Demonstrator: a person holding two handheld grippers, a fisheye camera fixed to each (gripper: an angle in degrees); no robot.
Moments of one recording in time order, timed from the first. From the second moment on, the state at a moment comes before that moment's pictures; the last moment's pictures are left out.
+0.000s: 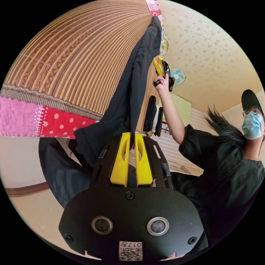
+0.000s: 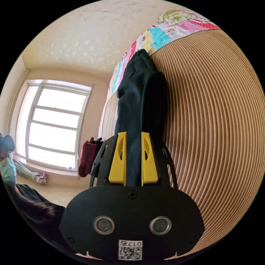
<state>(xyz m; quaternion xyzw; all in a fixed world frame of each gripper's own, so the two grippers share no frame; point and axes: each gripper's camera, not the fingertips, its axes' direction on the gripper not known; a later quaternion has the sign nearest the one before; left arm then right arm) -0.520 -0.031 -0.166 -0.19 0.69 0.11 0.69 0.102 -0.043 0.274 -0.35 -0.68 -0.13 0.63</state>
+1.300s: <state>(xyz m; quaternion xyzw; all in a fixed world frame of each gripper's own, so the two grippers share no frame) -0.303 -0.174 -0.130 -0.26 0.65 0.18 0.69 0.146 0.033 0.222 -0.43 -0.76 -0.07 0.48</state>
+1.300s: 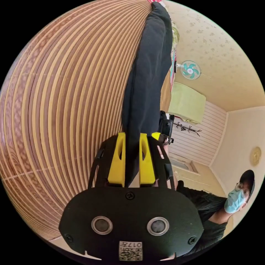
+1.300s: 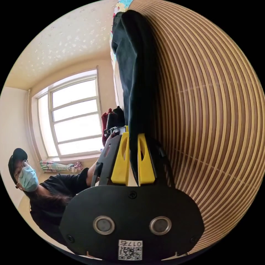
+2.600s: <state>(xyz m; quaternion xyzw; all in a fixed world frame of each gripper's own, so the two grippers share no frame) -0.217 0.119 -0.237 -0.26 0.52 0.26 0.77 0.190 0.176 0.257 -0.58 -0.41 -0.31 0.63</state>
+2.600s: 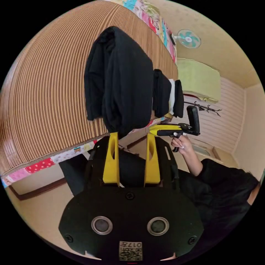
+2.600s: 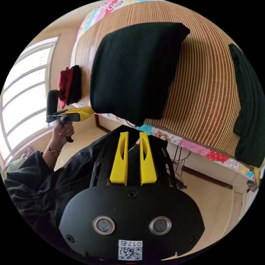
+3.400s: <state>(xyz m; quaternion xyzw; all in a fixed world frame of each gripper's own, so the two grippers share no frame) -0.170 0.058 -0.211 -0.26 0.63 0.17 0.71 0.160 0.176 0.396 -0.53 -0.65 -0.07 0.54</state>
